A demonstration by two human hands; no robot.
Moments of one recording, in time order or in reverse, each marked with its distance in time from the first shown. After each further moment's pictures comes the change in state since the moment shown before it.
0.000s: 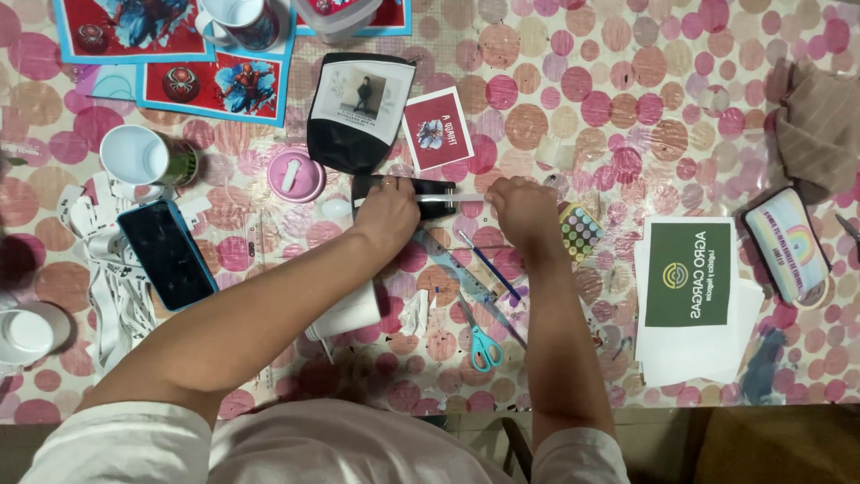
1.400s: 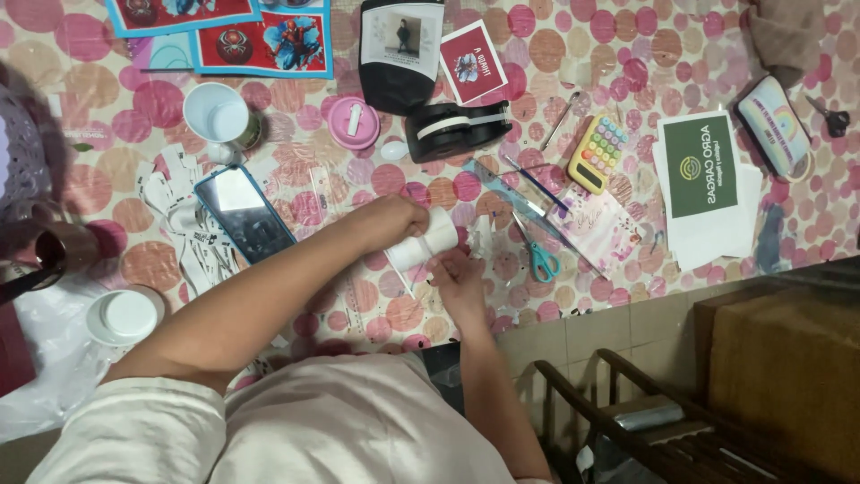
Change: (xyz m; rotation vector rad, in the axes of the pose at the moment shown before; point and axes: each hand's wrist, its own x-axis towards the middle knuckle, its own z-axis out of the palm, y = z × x) left_hand -0.161 -0.087 -0.068 -0.867 -0.412 0.362; right_hand -0.185 -0.310 0.096 1.340 0.329 0.520
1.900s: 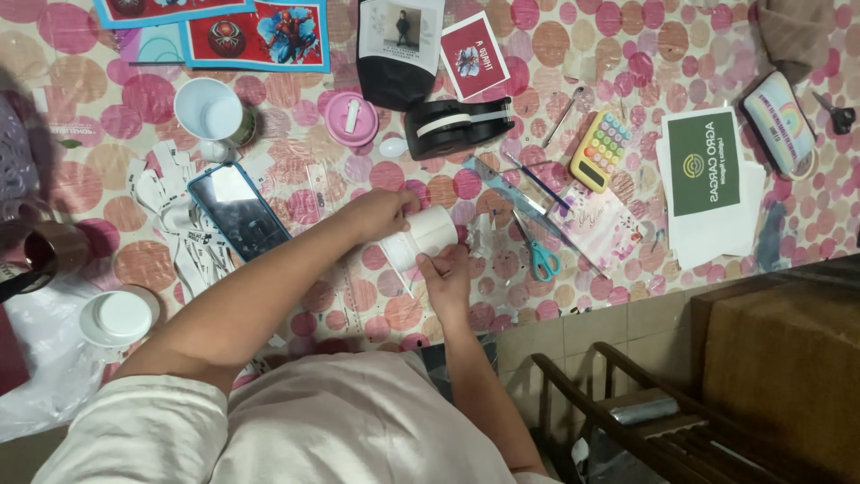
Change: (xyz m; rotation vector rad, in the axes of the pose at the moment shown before) left_hand -0.001 -0.008 -0.013 -0.075 -0.035 -0.266; right_hand 0.014 0.041 0.024 -0.031 0.123 0.099
